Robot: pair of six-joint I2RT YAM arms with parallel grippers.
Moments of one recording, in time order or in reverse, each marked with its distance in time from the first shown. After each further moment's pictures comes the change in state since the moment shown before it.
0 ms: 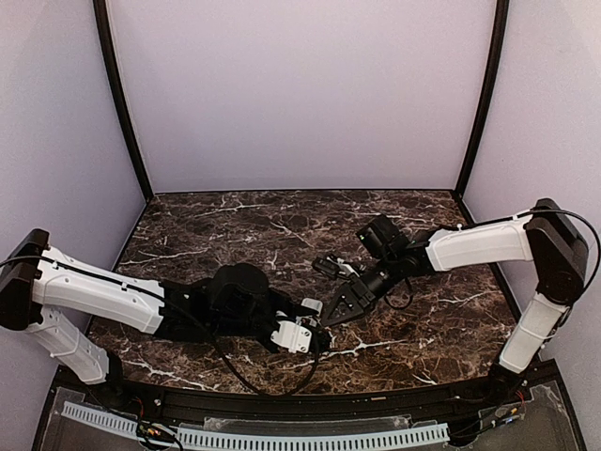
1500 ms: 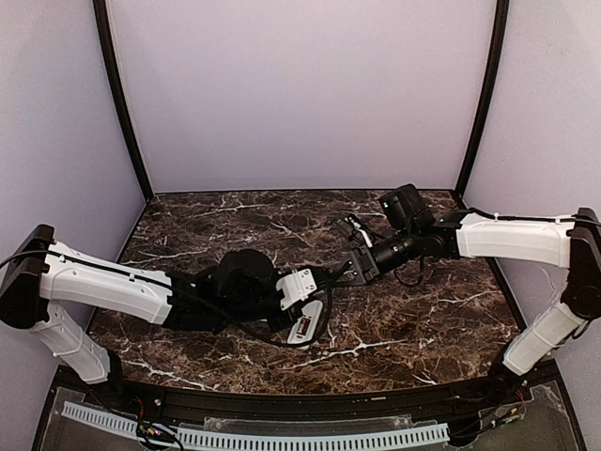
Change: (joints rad) left arm 0.053 0.049 0.066 0.009 -0.139 -0.642; right arm -0.060 -0.183 0.042 -0.012 0.316 0.000
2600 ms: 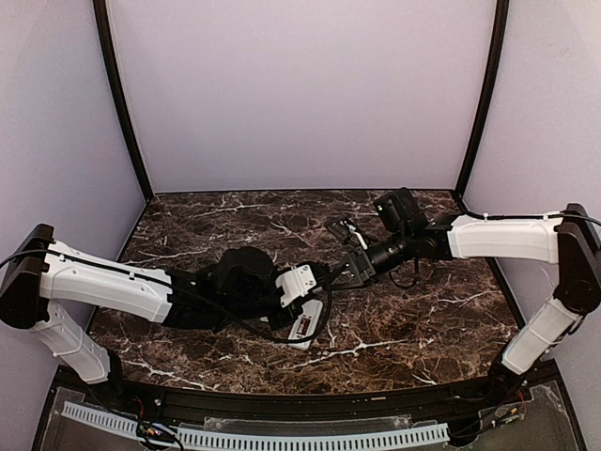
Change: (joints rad) left arm 0.005 0.000 0.009 0.000 0.002 -0.035; right arm 0.000 0.058 0.000 0.055 -0.080 0.055
